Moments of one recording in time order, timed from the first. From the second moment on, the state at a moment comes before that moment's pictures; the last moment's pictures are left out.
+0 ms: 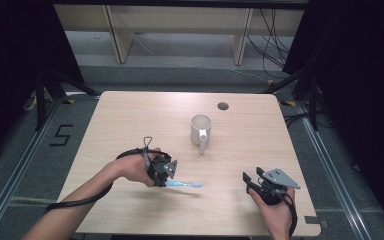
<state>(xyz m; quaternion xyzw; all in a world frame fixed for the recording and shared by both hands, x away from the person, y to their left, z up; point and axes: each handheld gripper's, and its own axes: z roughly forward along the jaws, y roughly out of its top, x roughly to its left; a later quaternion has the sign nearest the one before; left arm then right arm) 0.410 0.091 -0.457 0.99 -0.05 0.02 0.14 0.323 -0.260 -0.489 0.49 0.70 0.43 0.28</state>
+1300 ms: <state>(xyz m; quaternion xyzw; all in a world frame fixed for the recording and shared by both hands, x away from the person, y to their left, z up) 0.405 0.112 -0.440 0.93 0.01 0.05 0.37 0.324 -0.249 -0.493 0.48 0.71 0.43 0.27</state>
